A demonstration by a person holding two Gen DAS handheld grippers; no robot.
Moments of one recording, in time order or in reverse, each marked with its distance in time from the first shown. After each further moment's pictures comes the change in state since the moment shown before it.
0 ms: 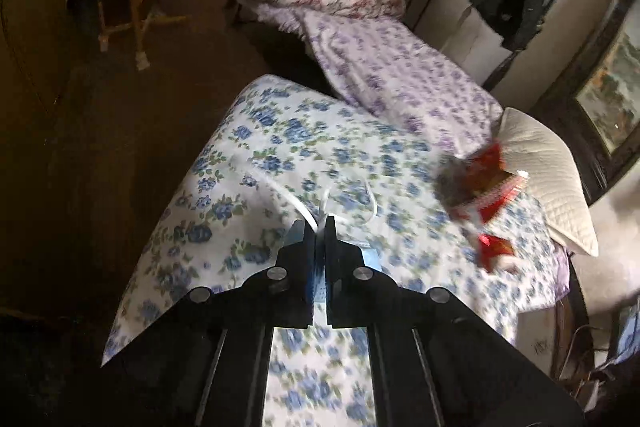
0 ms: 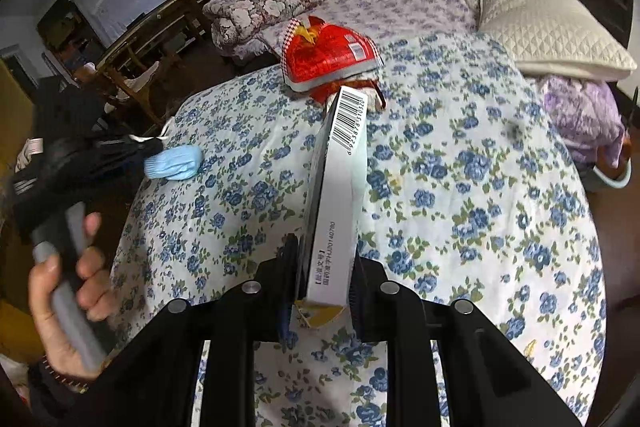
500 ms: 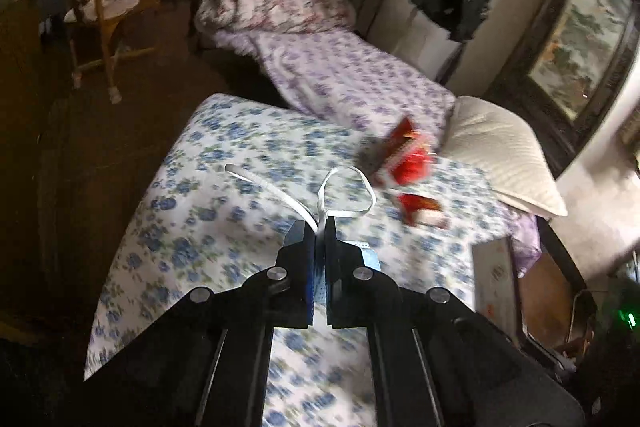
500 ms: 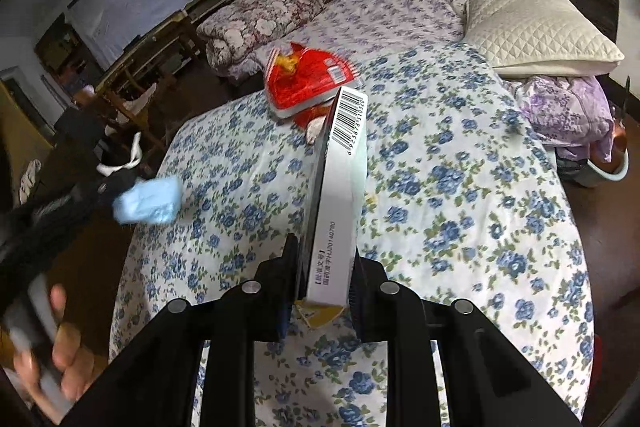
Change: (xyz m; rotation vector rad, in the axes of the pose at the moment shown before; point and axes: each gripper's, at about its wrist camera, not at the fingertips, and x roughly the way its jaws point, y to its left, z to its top) left arm -0.065 -0.052 -0.036 0.123 -0.062 -0.104; right arm -0.021 -0.026 0.006 0.079 -0.059 0.031
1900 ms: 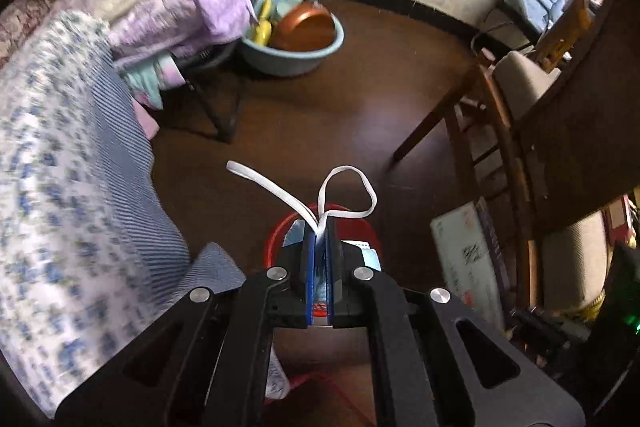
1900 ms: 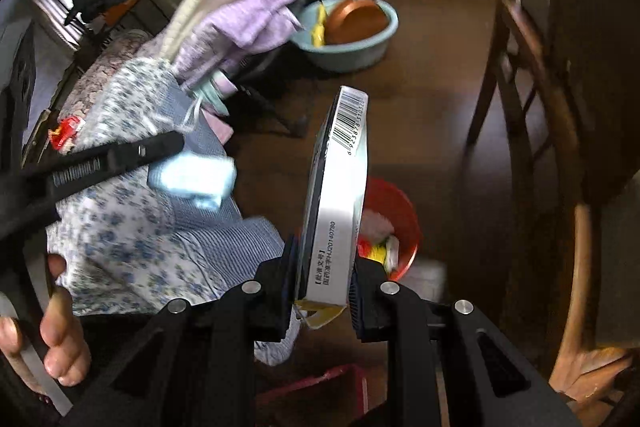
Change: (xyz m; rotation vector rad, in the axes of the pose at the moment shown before) left arm 0.035 -0.436 -0.327 0.674 0.488 -0.356; right arm -0.215 -0.382 -0.262 0.495 0.050 -0.297
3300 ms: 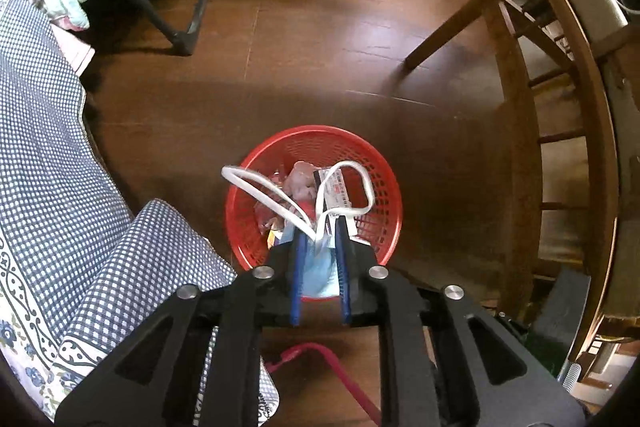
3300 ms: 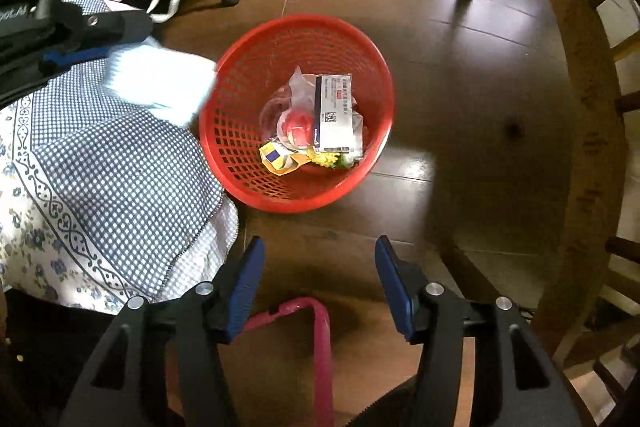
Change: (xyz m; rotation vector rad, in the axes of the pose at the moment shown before) left arm 0.157 0.000 -0.018 0.040 0.325 -0.018; right arm 0.145 -0.051 -0.053 0.031 0.365 -0.123
